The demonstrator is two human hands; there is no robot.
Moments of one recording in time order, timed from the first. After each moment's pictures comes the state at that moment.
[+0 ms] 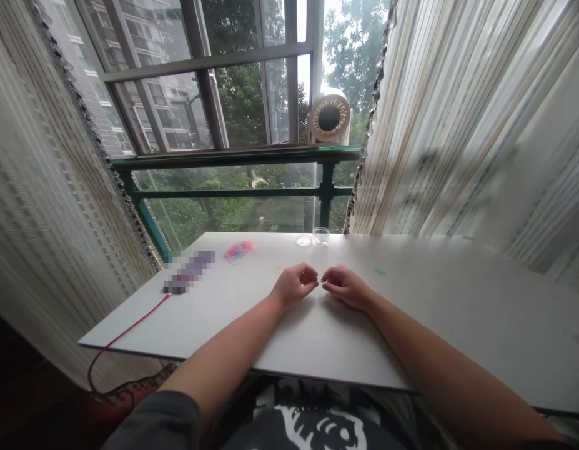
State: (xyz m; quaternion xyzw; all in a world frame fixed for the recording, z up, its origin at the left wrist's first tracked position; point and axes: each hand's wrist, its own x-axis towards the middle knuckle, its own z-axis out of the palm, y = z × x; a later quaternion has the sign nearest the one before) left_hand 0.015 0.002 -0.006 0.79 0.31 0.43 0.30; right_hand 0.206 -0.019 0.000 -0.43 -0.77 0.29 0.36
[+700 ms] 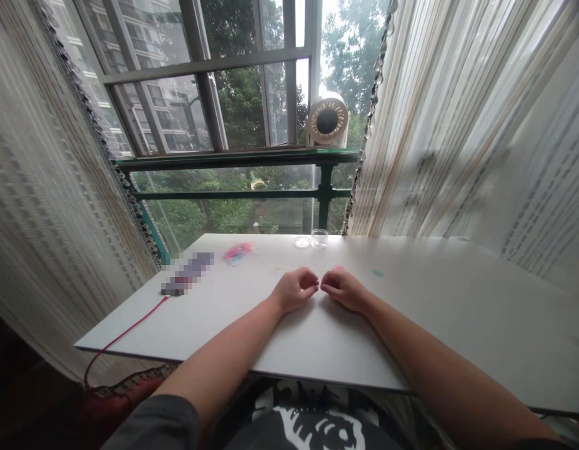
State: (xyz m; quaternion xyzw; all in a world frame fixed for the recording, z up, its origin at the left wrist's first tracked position) left_hand 0.015 -0.001 -0.008 0.80 0.31 0.40 0.32; right_hand 0.202 -0.023 0.005 -0.45 -0.79 0.23 0.34
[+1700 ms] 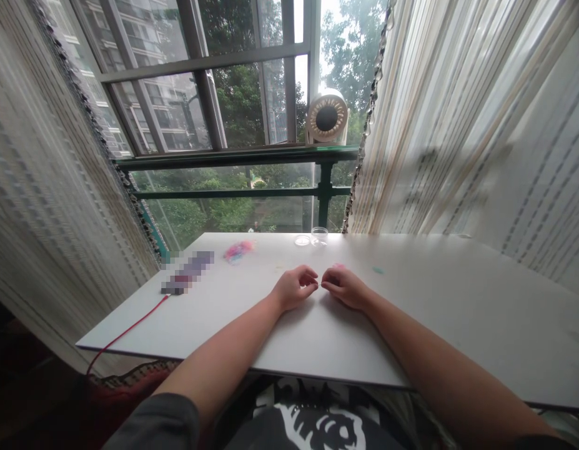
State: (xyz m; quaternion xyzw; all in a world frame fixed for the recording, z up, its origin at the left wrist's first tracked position) left_hand 0.014 -0.003 -0.004 0.81 0.33 0.38 0.30; right_hand 0.203 -0.021 0.003 -0.45 -0.80 0.21 0.35
